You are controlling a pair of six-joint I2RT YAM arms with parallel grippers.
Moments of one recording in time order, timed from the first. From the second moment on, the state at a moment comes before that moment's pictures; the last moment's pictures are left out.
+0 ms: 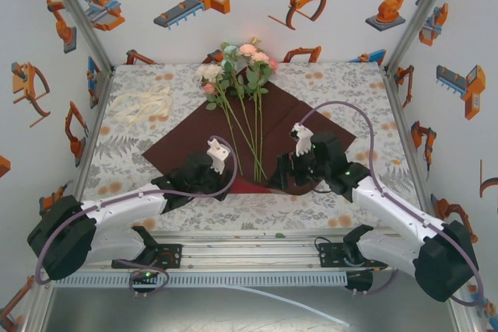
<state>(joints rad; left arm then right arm) -0.85 1.20 0.48 0.03 -0.05 -0.16 0.56 1.04 0.63 -0.28 -0.42 0.30</state>
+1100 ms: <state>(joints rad) -0.75 1.16 0.41 0.10 0.00 -0.28 0.47 1.20 0.62 -0.20 -0.54 0.28</state>
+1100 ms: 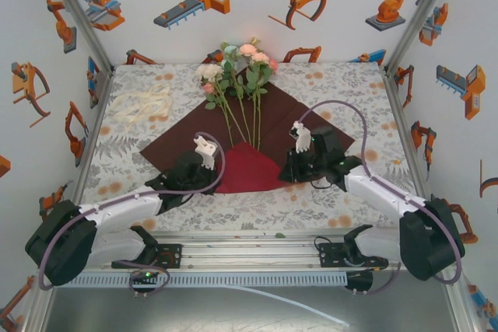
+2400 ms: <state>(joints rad) -0.71 1.33 0.46 0.28 0.00 -0.33 0.45 1.29 0.57 -0.08 -0.11 0.39</state>
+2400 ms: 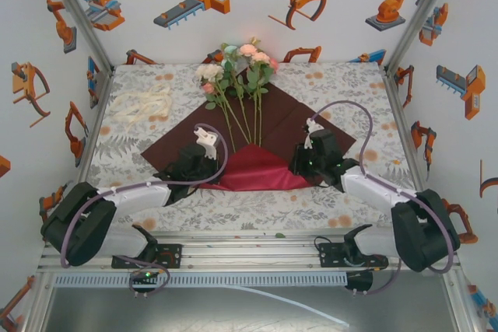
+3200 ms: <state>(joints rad) -0.64 1.12 0.44 0.25 0.06 -0.38 0.44 1.31 0.61 -0.08 -0.48 0.39</state>
